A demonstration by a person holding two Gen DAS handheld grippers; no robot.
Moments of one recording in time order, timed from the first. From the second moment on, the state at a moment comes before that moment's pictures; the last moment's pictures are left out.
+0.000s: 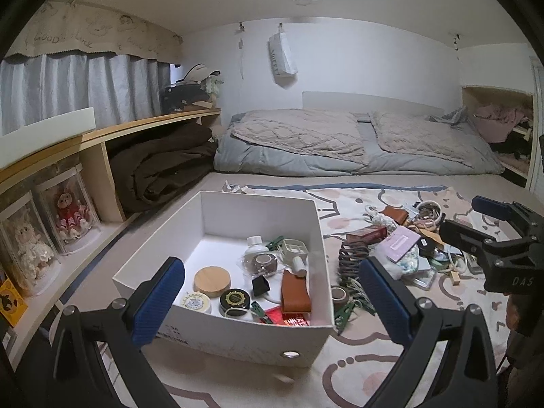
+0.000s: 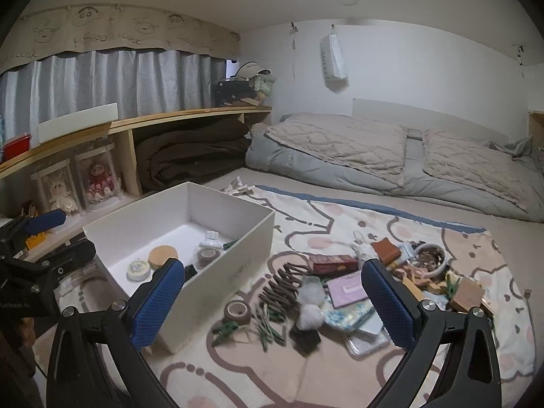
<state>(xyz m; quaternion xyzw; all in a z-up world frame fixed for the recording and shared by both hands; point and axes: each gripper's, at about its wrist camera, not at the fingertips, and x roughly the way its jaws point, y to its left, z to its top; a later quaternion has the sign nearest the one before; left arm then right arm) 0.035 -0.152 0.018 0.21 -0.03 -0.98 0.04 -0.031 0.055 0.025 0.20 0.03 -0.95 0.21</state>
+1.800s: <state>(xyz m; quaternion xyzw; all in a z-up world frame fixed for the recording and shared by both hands) 0.066 -0.116 -0.015 0.21 -0.03 -0.98 0.04 0.015 0.113 -0.007 0.21 0.04 -0.96 0.20</state>
